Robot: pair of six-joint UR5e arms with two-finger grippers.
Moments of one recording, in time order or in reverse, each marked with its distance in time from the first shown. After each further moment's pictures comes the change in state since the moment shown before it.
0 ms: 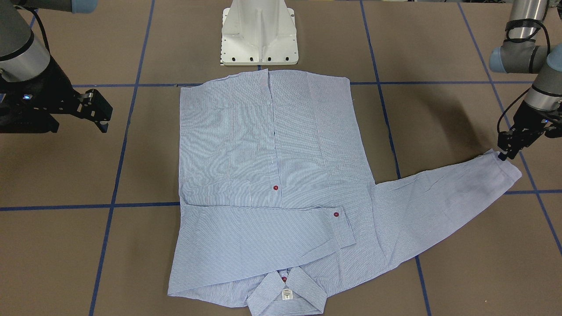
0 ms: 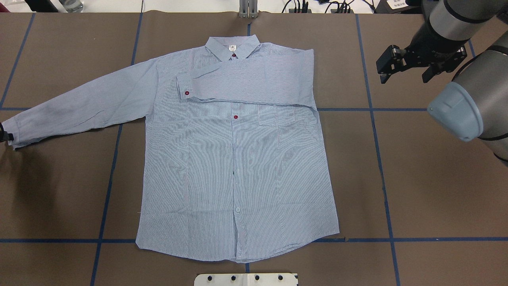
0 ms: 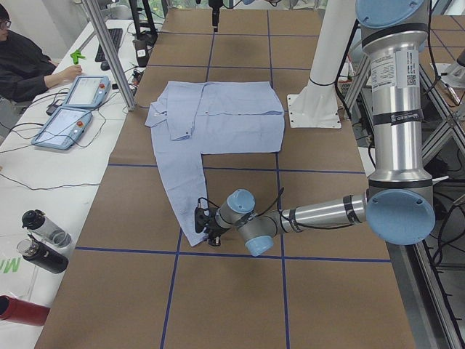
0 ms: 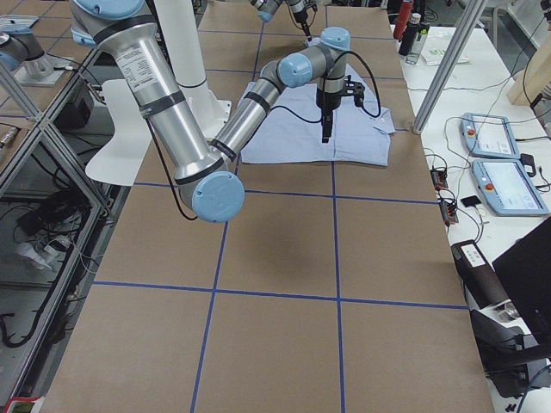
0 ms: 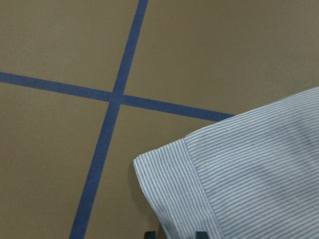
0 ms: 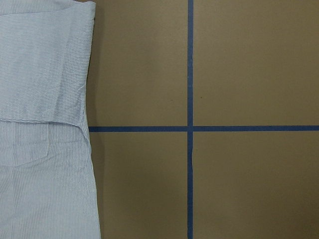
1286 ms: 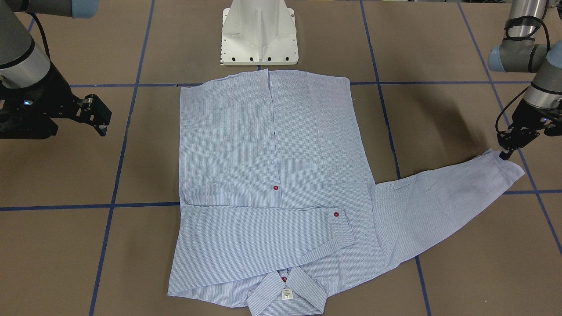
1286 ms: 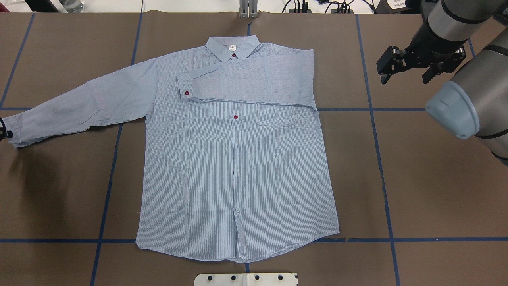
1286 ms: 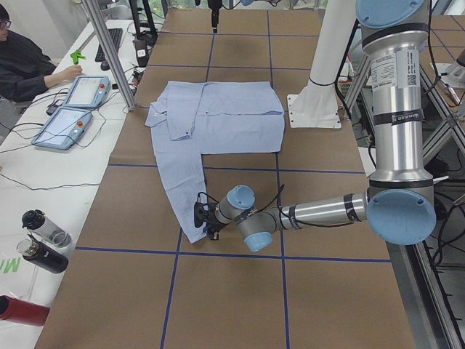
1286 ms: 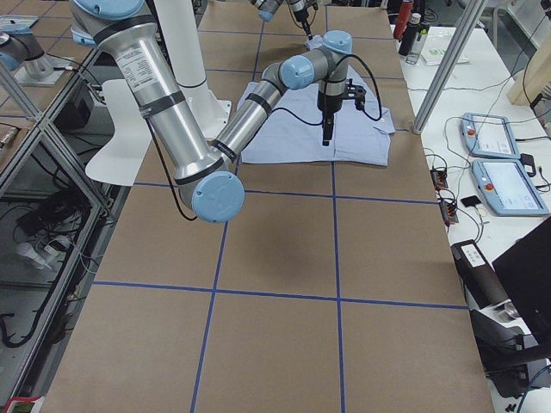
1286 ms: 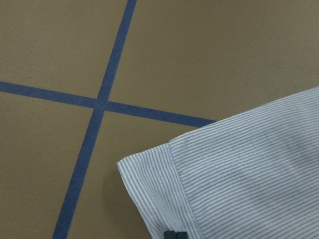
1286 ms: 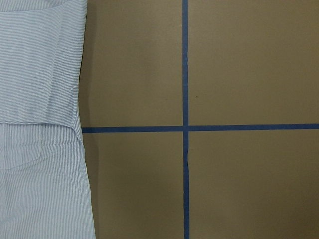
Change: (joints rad) left arm -0.003 0.007 -0.060 0.002 -0.009 0.000; right arm 0.001 0.000 -0.018 0.000 0.000 -0.001
